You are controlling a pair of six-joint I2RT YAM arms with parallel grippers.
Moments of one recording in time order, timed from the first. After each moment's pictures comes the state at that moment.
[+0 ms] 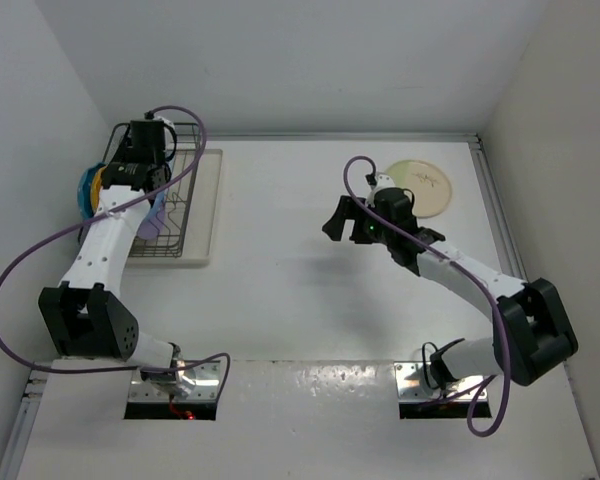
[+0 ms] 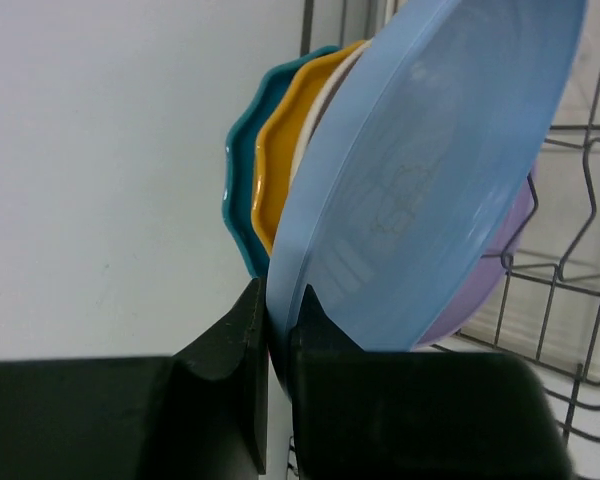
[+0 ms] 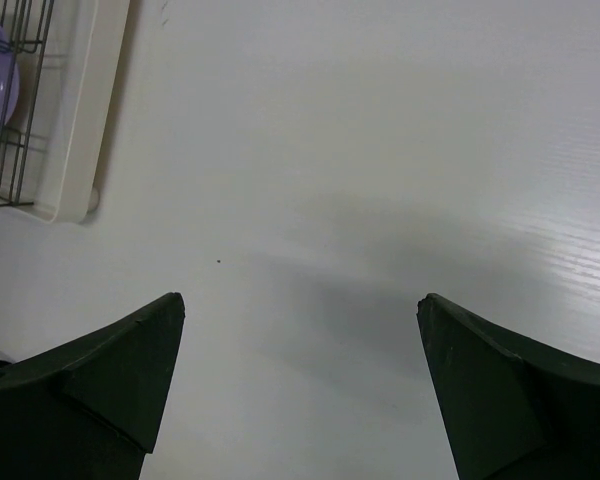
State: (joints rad) left arm -0.03 1.43 1.44 -0.65 -0.65 0.45; right arm 0.47 1.38 0.77 0.04 -0.11 0.52
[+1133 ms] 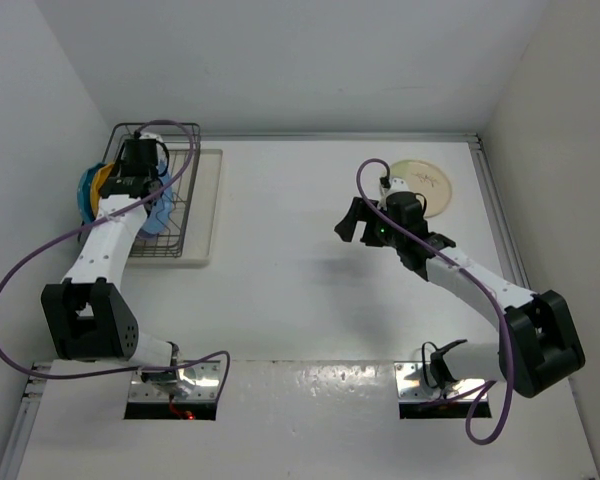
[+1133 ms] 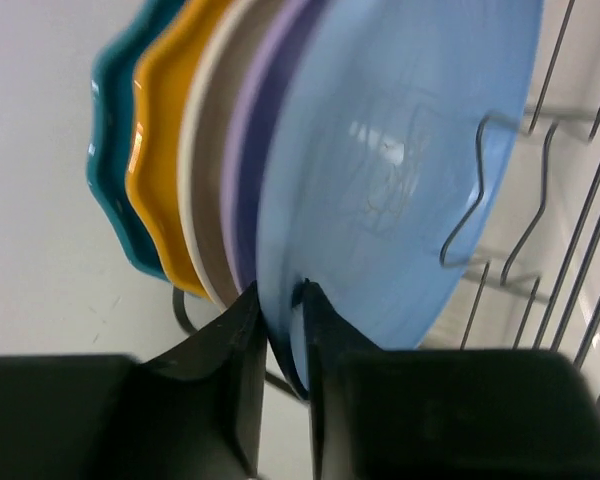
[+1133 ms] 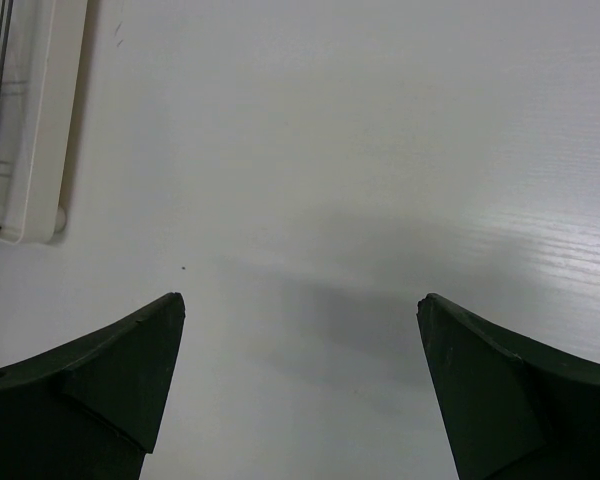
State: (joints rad) left arm 0.06 1.43 1.27 -0.54 -0.55 0.25; right arm 0.41 1.30 0.71 0.02 -0.08 0.51
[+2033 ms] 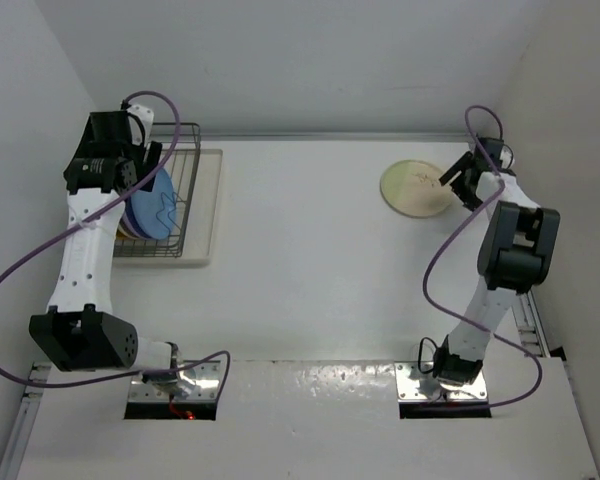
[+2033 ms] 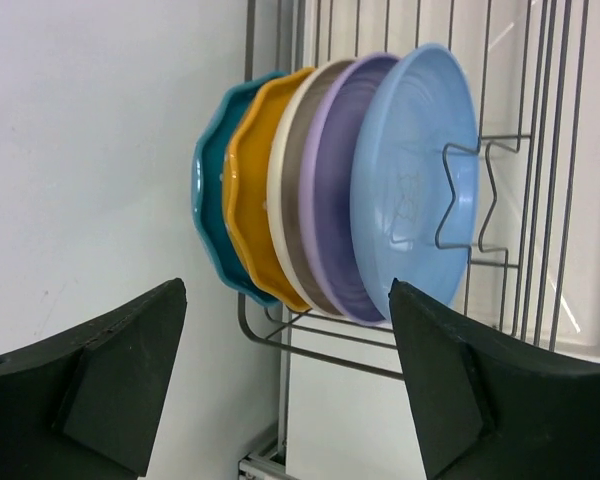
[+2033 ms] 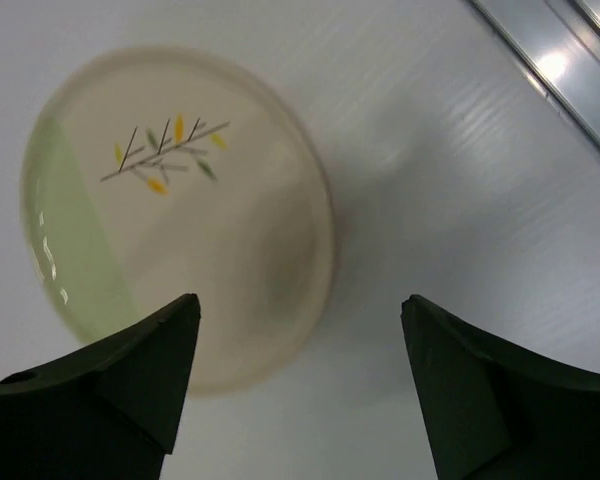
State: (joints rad) left arm 0.08 1.37 1.56 -0.79 -0.34 0.38; right arm -0.24 1.88 1.30 -0.29 0.10 0.56
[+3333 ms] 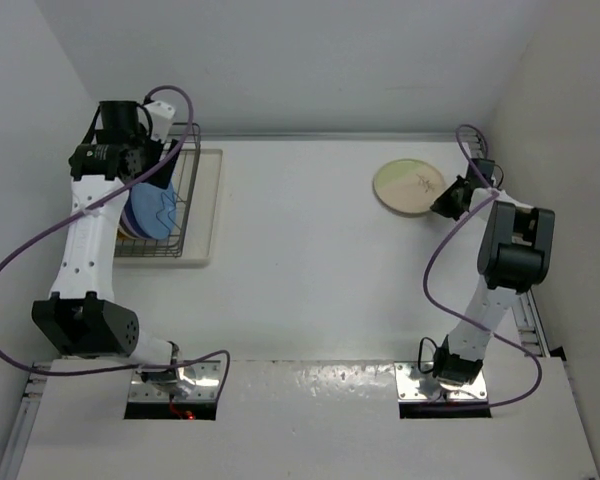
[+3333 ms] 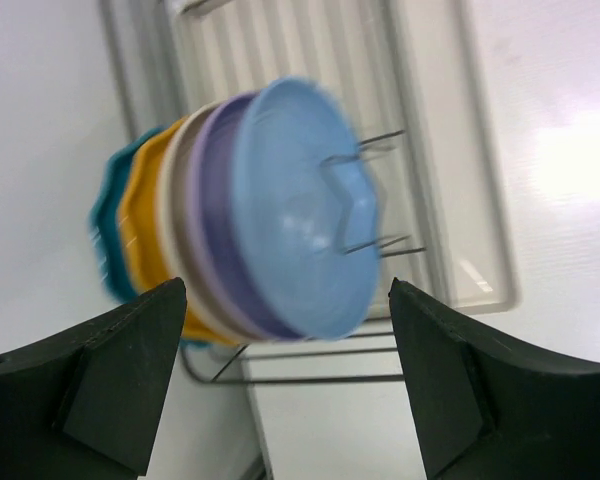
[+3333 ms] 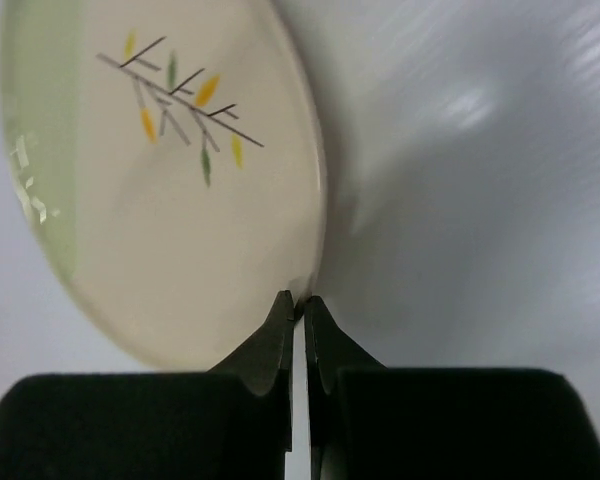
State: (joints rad) left arm 0.06 1.45 1.68 -0.92 -0.13 0.42; right arm -0.26 2.01 1.24 -0.16 -0.14 0.60
